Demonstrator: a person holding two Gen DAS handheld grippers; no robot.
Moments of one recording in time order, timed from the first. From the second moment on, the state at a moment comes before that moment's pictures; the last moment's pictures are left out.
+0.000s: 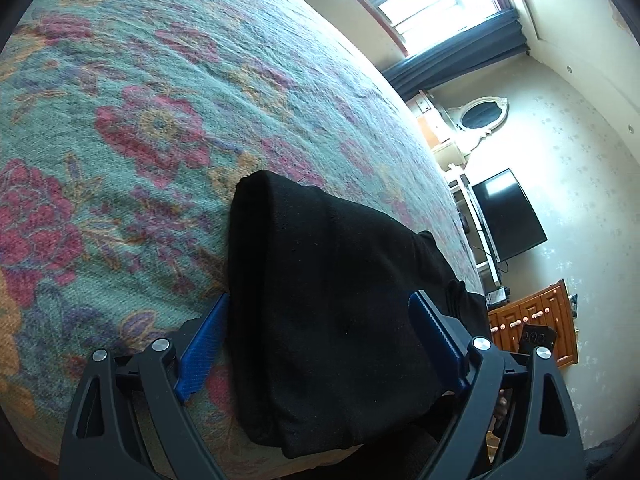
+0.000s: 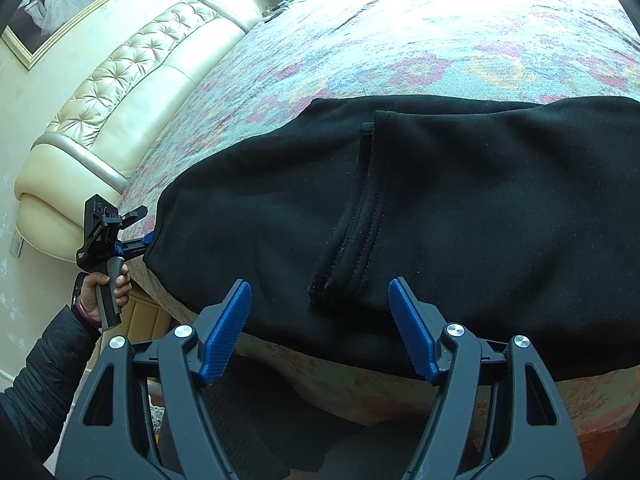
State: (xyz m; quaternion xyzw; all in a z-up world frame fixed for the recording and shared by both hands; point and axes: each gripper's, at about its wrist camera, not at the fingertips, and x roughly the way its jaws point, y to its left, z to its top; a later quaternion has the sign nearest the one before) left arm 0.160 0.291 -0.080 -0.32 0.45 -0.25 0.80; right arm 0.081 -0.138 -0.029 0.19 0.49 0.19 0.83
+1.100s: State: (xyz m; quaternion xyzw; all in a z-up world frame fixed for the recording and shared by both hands) left arm 0.176 0.262 -0.084 -0.28 0.49 -0.22 0.79; right arm 0.080 -0.129 -0.028 0.17 0.49 0.18 0.84
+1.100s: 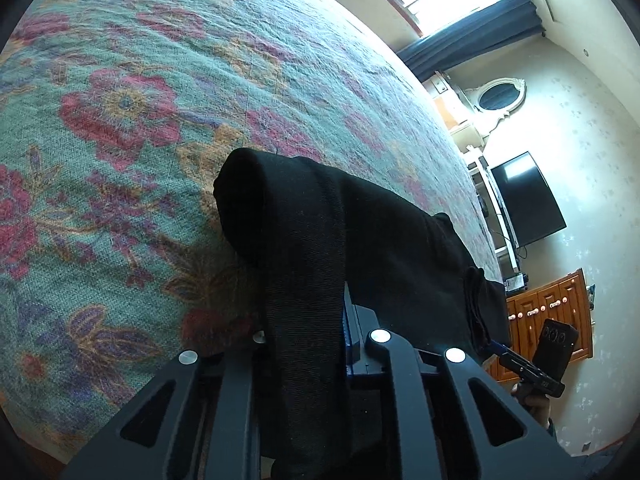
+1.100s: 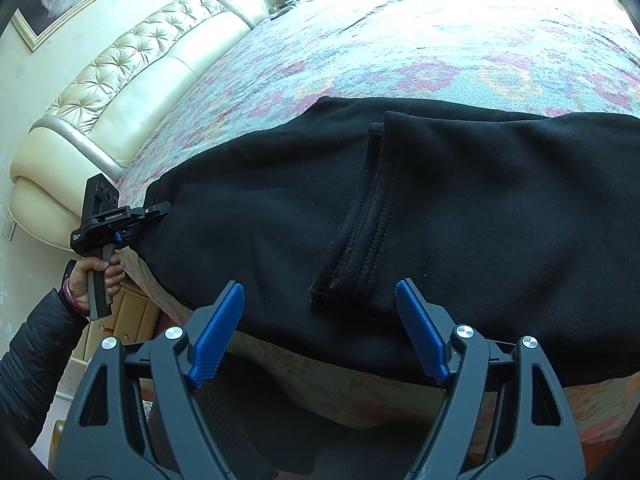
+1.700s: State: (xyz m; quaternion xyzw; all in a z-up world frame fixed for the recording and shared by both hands) left arm 0.178 0.200 0.025 -0.27 0.44 -0.29 0.81; right arm 0.074 -0.149 -0.019 0.17 0.48 0.17 0.85
